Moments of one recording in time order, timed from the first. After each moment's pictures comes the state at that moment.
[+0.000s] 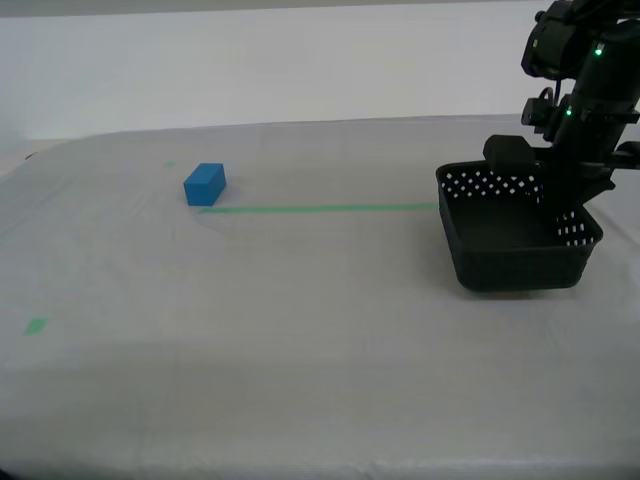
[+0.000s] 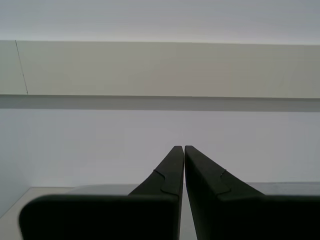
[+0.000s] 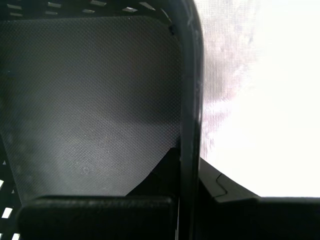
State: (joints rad) arm 0 0.22 1.81 0.99 -0.63 -0.03 0.31; arm 1 0.00 1.05 0.52 0.60 -0.01 0.00
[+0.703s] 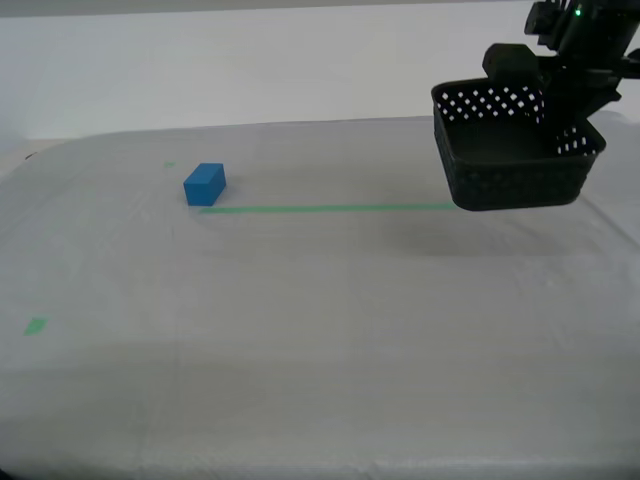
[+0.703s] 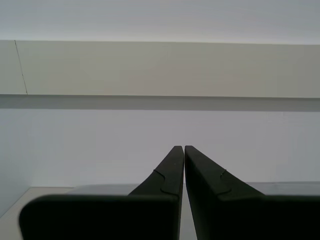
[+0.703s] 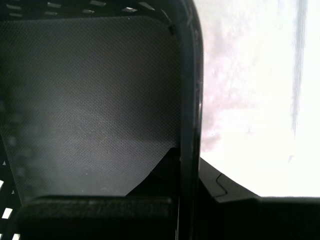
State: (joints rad) arm 0 0.25 1.70 1.23 -0.86 0.00 0.32; arm 1 0.00 1.05 0.52 0.60 -0.01 0.00
